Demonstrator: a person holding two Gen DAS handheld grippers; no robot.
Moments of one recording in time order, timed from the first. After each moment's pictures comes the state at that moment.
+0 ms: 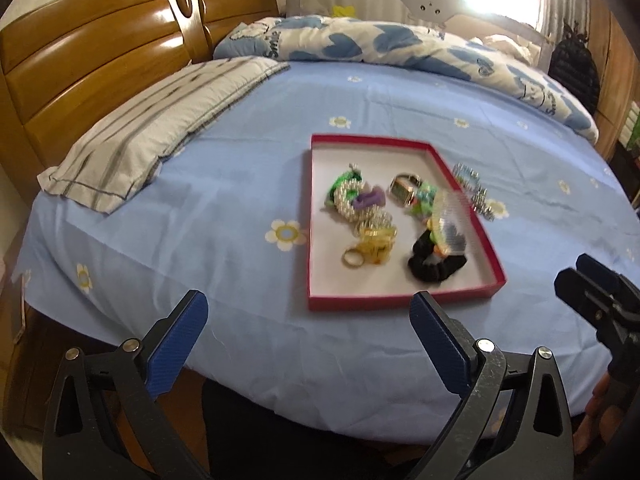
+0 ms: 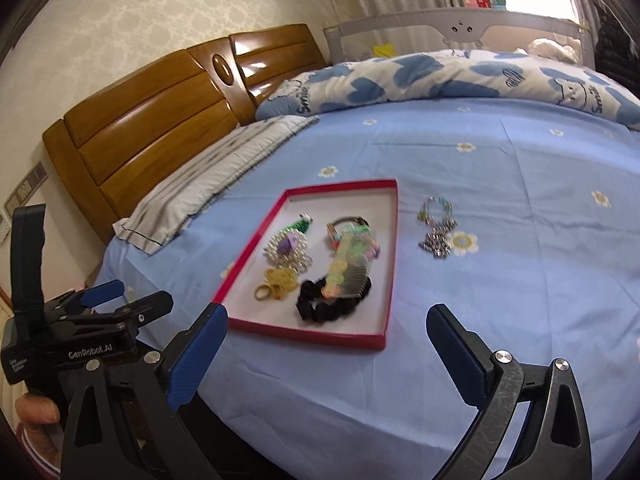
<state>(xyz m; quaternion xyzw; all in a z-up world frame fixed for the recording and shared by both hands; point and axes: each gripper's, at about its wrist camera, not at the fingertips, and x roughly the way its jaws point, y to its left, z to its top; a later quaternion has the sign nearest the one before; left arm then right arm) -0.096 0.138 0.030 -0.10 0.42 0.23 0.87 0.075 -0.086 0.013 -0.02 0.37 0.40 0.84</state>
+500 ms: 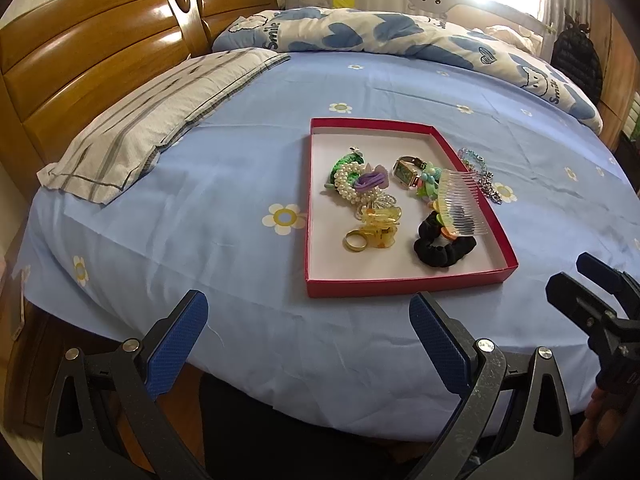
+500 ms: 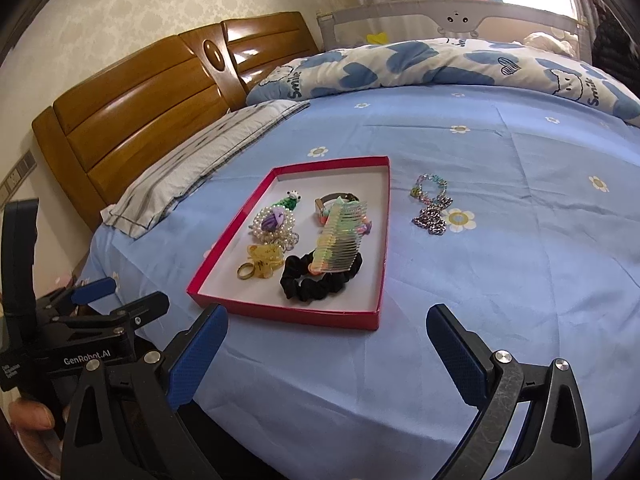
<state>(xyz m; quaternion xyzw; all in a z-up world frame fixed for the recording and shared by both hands) -0.094 0.134 0.015 -0.09 0.43 0.23 0.87 0.070 -0.081 -0.009 -0.04 0.38 0.39 0.84</state>
